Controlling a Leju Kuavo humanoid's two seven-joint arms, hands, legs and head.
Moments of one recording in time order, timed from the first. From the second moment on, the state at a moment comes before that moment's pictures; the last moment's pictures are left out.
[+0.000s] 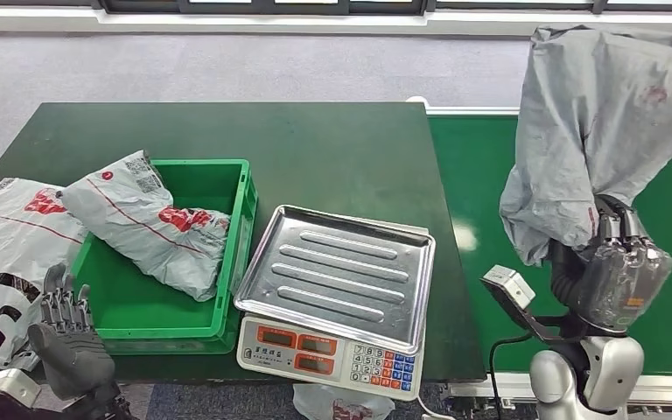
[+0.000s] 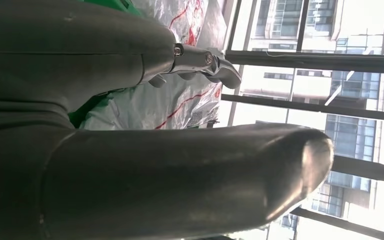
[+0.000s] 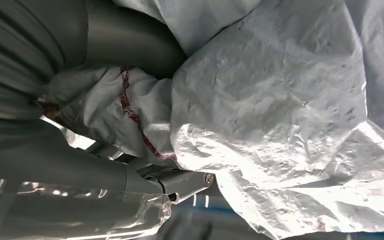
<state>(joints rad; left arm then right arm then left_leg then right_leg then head) 0.25 -0.24 0.08 -1.79 -0.03 0.23 -0.58 -0.05 -0.03 -0.06 -1.63 1.05 -0.64 -0.30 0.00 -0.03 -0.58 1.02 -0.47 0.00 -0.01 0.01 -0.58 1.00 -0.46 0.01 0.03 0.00</state>
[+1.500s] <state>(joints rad) 0.14 -0.23 0.02 -1.69 -0.03 0.25 -0.53 -0.40 0.21 0.41 -1.07 0.85 -0.31 -0.14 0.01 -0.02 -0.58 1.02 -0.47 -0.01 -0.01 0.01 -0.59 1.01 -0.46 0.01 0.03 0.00</state>
